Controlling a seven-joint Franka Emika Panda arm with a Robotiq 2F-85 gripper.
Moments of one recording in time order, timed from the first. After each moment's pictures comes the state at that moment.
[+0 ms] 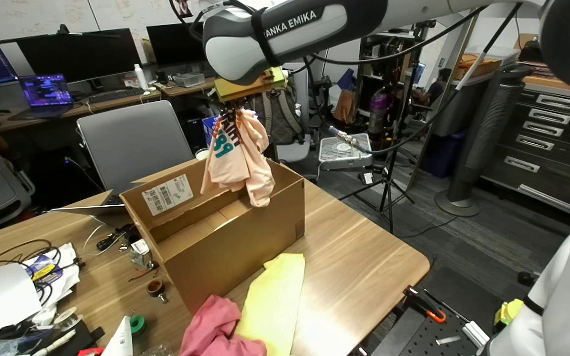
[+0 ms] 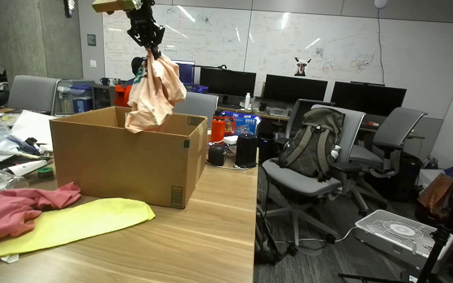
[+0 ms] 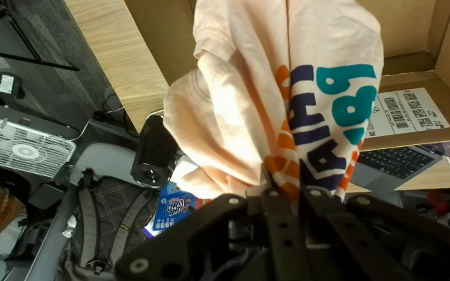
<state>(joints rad) 0.14 0.16 0.10 -1.65 -0.37 2.20 0.57</state>
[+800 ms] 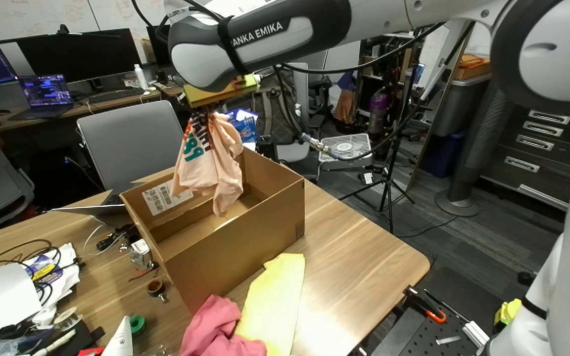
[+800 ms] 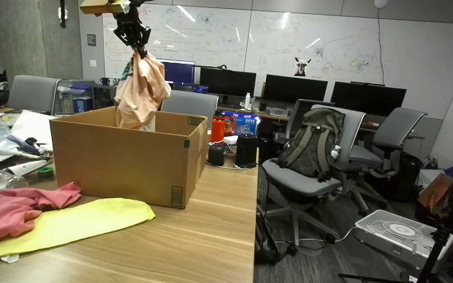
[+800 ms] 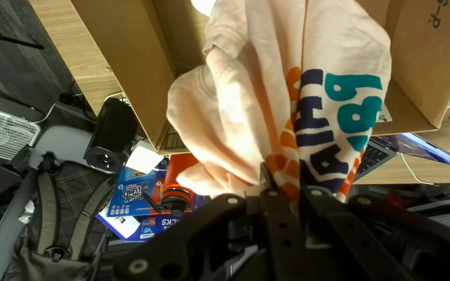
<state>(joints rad) 0.21 0.27 0.09 -1.51 -0.37 2.20 0.56</state>
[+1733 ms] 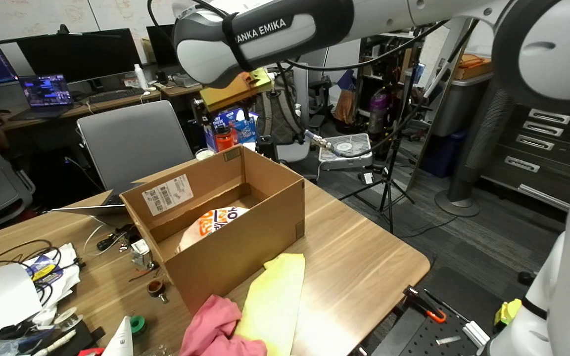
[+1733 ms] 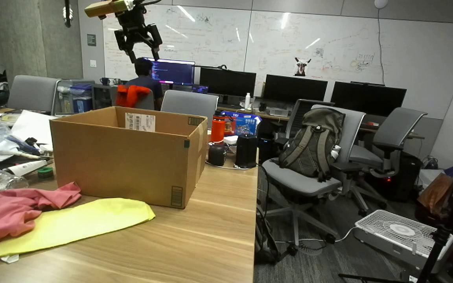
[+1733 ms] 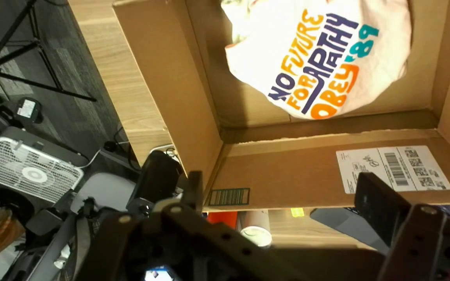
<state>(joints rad) 0.22 0.26 0.07 -1.52 -0.36 2.00 0.53</state>
